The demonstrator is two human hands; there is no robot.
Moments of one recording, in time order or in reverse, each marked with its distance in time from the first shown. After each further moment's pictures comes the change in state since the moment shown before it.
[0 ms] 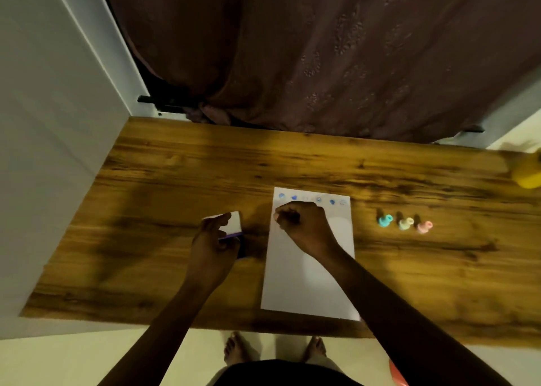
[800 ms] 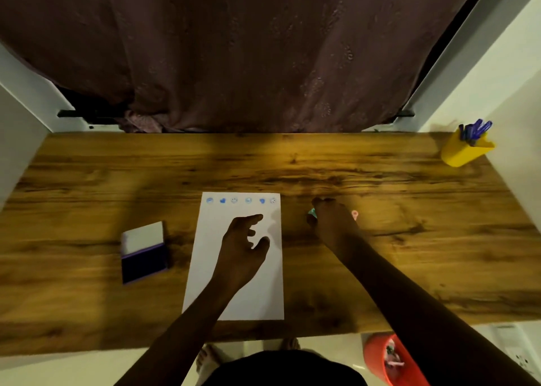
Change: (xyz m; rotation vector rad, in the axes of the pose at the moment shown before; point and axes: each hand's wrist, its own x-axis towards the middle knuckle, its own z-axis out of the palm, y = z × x) left_hand -0.021 0.104 0.189 0.068 -0.192 0.116; right_hand -0.018 0.144 -0.167 -0.661 0.000 0.173
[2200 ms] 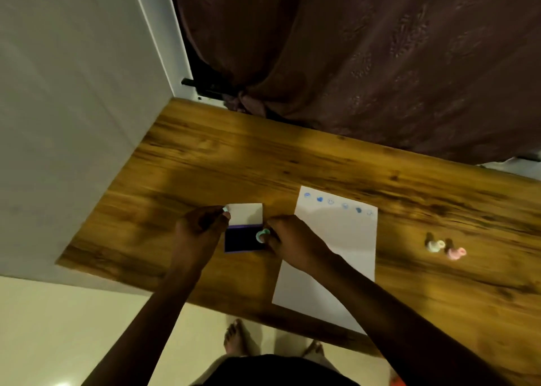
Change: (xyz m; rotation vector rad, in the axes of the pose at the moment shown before) left_hand -0.048 -0.142 -0.221 -0.403 0.434 -0.197; right_hand -0.030 -0.264 0.061 0.237 -0.272 -0.570
